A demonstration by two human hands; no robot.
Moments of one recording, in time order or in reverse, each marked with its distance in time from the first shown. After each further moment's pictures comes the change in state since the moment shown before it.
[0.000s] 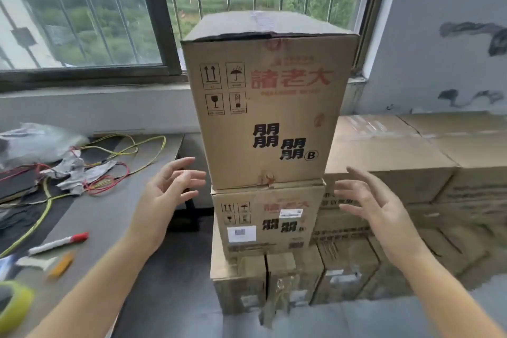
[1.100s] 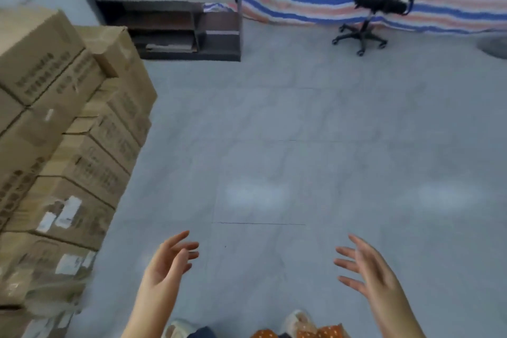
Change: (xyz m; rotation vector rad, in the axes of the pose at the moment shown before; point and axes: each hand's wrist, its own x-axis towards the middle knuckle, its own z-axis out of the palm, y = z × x) left_hand -0.538 -0.001 0.180 0.144 -1.289 -0.372; right_hand -0.804 -0.039 0.003 0.157 1.623 0.652
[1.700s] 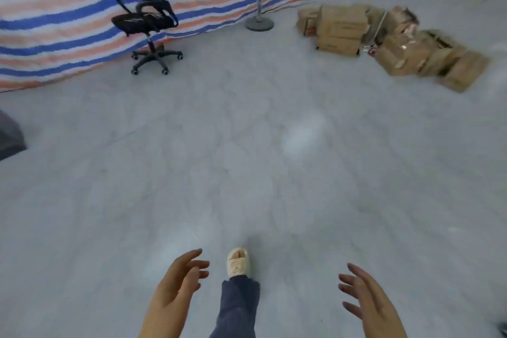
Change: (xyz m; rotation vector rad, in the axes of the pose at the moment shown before) left_hand 0.006 0.056 0.391 0.340 -0.808 0.134; right_hand -0.007 0.041 -0.265 0.317 0.851 0.160
